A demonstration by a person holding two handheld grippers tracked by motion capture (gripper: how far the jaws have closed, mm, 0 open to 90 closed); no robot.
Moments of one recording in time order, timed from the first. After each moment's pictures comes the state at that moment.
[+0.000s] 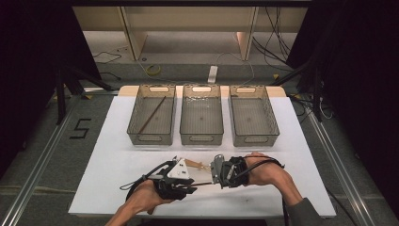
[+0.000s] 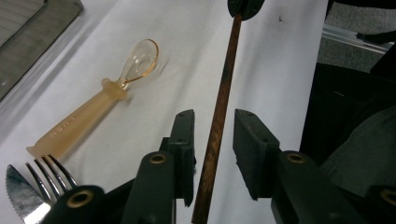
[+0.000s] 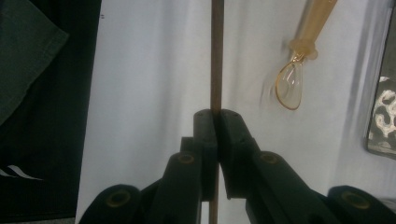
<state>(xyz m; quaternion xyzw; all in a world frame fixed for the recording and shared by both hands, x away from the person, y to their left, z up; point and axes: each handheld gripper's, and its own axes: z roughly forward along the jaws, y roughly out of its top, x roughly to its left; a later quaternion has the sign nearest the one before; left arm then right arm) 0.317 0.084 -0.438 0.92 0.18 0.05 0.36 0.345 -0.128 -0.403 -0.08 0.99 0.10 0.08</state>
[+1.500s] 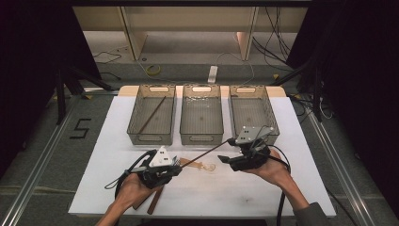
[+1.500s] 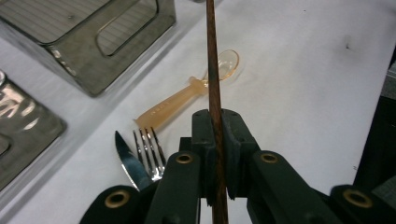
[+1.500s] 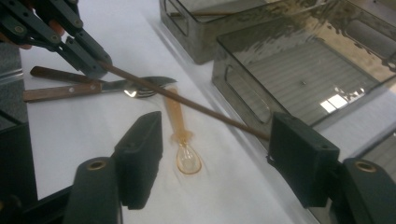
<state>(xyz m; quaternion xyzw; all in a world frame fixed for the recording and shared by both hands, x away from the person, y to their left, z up) 0.331 0.124 -0.423 0.87 0.27 0.13 0.38 0.366 -0.183 -0.376 0.22 0.87 0.41 0.14</state>
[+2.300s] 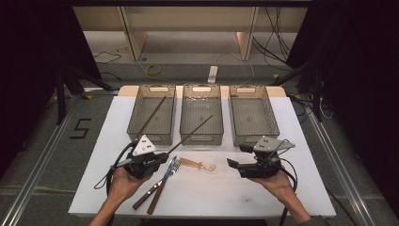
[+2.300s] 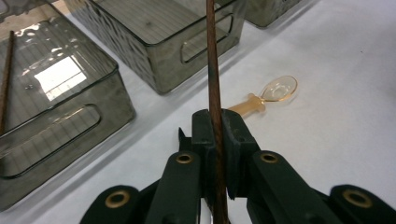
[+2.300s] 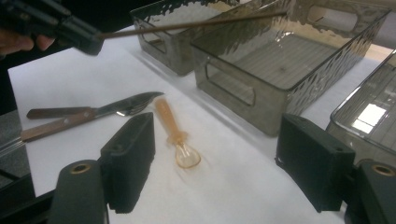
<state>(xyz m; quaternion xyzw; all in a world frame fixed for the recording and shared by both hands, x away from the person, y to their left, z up) 0.344 0.156 -0.410 0.82 0.36 0.17 0.40 0.347 -0.217 -0.409 0.32 0.80 0.49 0.14</state>
